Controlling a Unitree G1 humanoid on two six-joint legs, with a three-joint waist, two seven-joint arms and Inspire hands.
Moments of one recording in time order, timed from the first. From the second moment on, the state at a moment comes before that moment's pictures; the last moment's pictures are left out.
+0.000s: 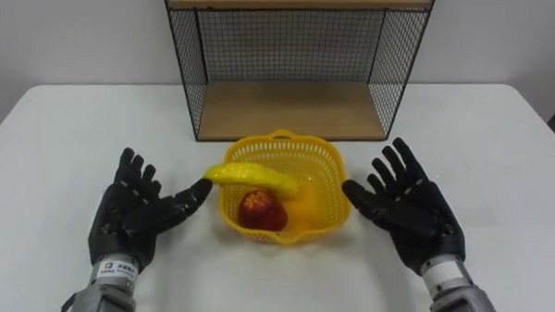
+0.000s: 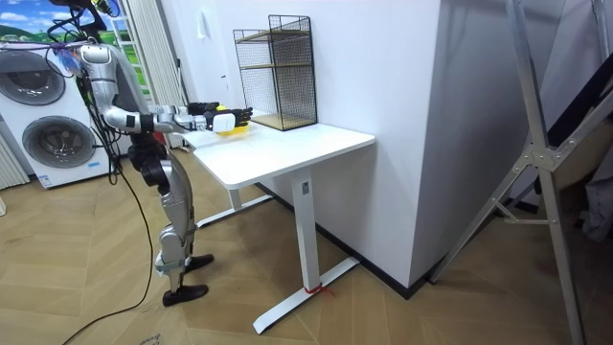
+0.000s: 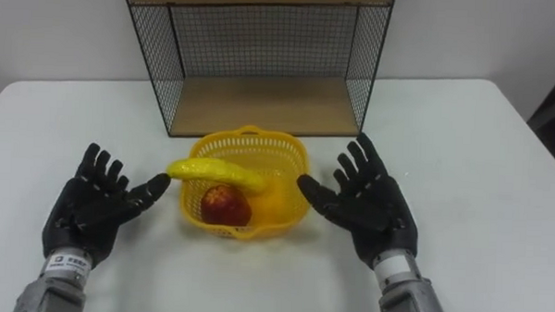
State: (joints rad) left arm 0.24 0.14 -0.05 0.09 -0.67 -0.13 0.01; right arm 0.20 -0.22 0.04 0.11 0.77 -0.08 0.18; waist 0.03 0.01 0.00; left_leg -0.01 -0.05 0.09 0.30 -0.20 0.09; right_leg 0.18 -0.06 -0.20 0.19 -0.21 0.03
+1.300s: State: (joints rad) left arm 0.23 0.15 -0.22 0.04 -0.65 -0.13 -0.06; right arm 0.19 -0.19 0.16 0.15 0.78 -0.08 0.24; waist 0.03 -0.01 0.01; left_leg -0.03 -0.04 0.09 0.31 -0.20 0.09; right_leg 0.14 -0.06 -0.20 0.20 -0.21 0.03
